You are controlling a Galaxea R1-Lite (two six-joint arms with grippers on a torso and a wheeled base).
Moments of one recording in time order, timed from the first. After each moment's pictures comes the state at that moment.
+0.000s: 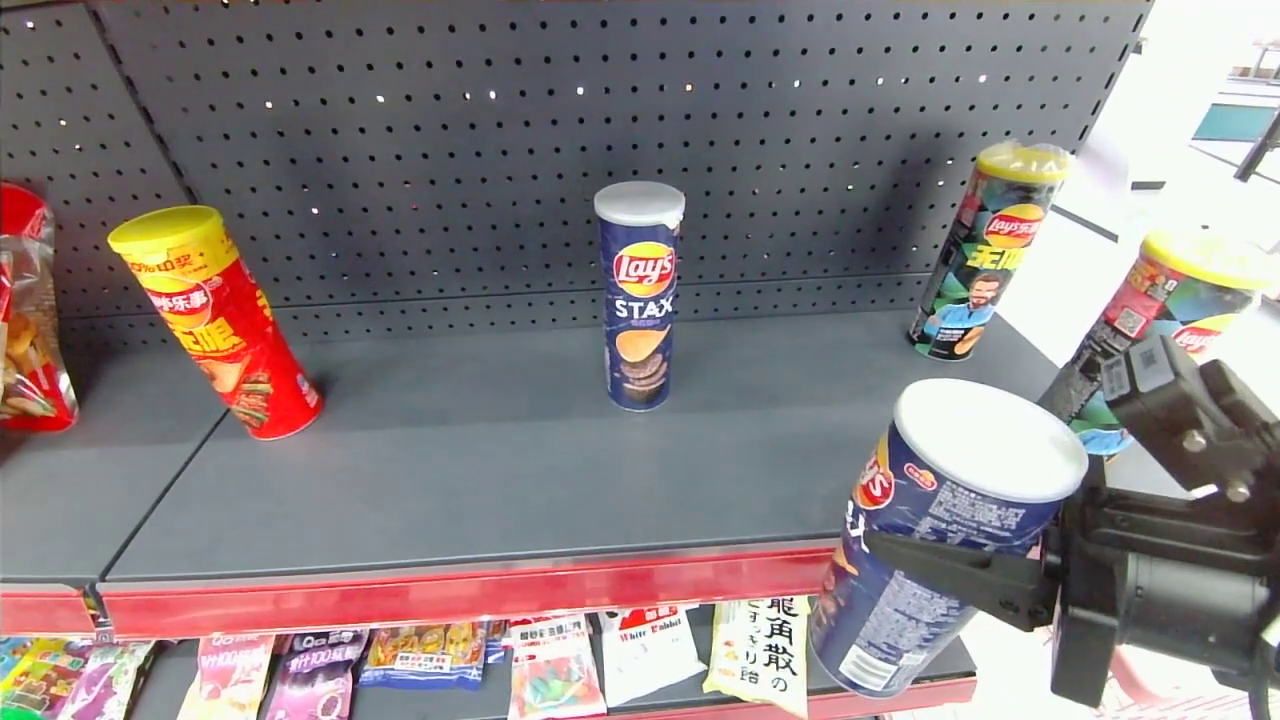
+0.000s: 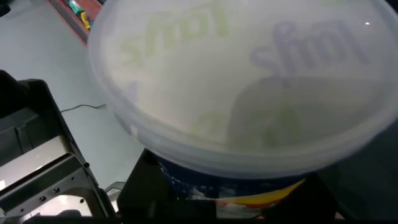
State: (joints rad) left arm 0.00 0.00 0.00 0.00 0.02 0.00; right arm 0.67 1.24 -0.53 -0.42 0.23 -0.09
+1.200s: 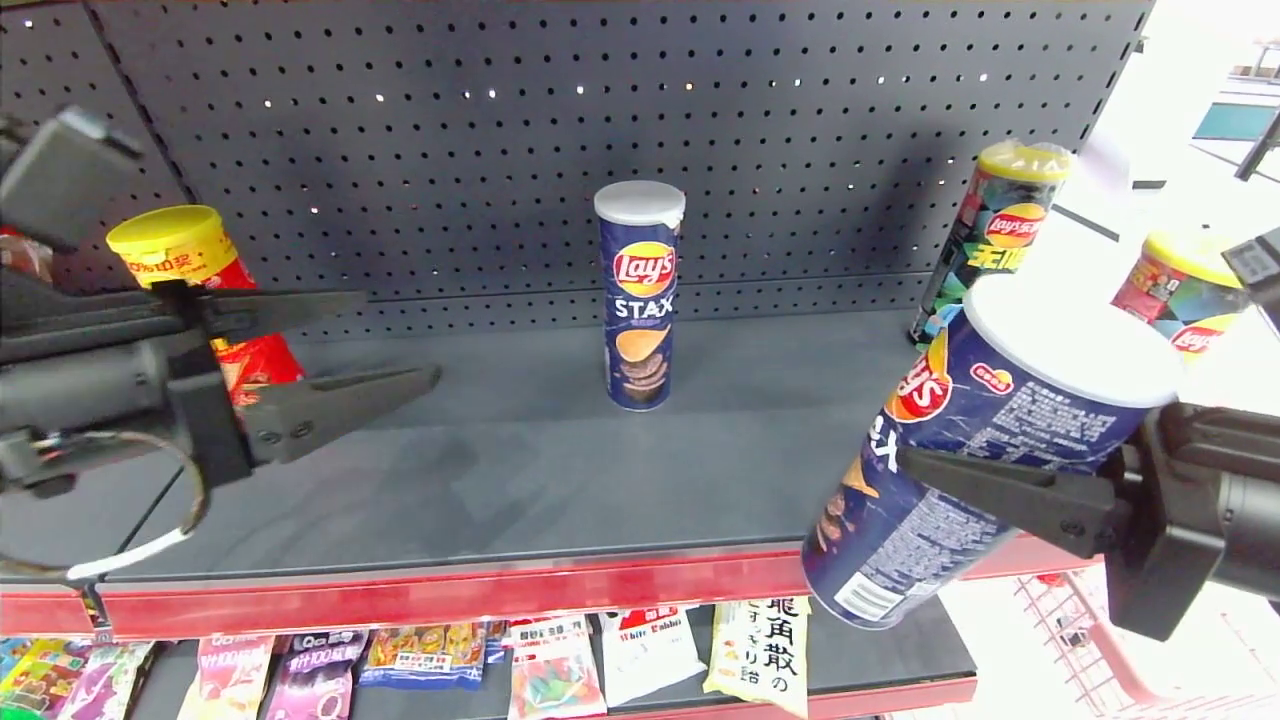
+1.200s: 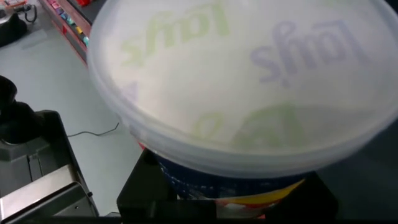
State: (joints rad) left arm -0.28 1.27 -0.82 -0.26 -0.53 0.13; right arm 0.64 1.19 -0.63 -0.42 0.29 -0.08
